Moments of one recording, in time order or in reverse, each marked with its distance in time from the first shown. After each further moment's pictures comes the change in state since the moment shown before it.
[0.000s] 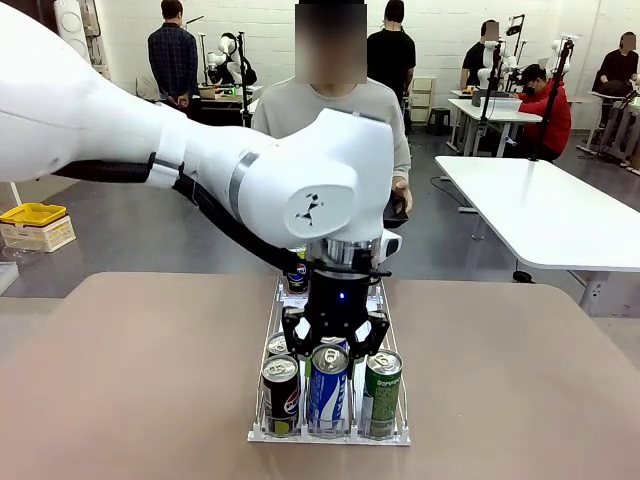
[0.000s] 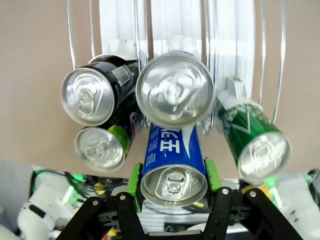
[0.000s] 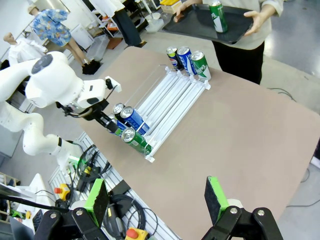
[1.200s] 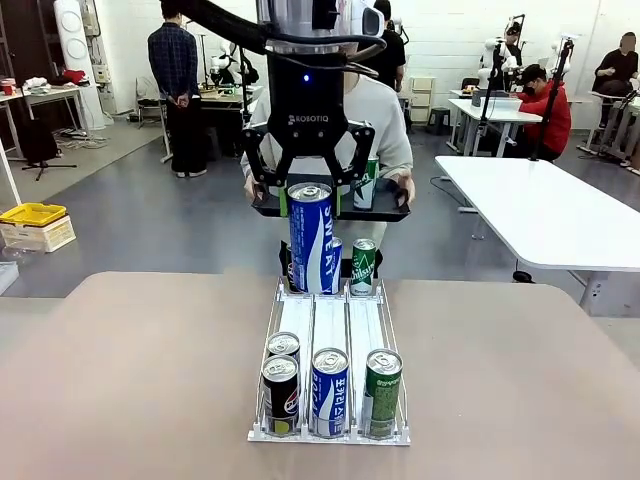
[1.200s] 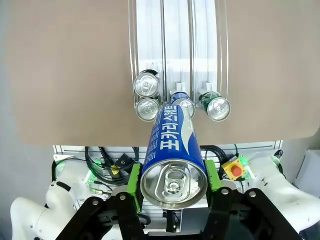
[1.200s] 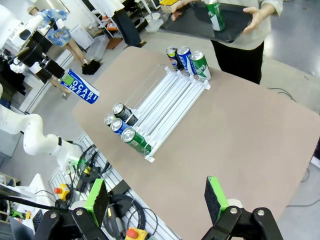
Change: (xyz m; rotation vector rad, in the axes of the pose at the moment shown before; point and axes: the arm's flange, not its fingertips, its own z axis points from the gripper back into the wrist) left arm -0.001 0.054 0.216 -0.089 -0.091 0.036; right arm 0.000 0.000 0.000 -0.001 0.000 -0.001
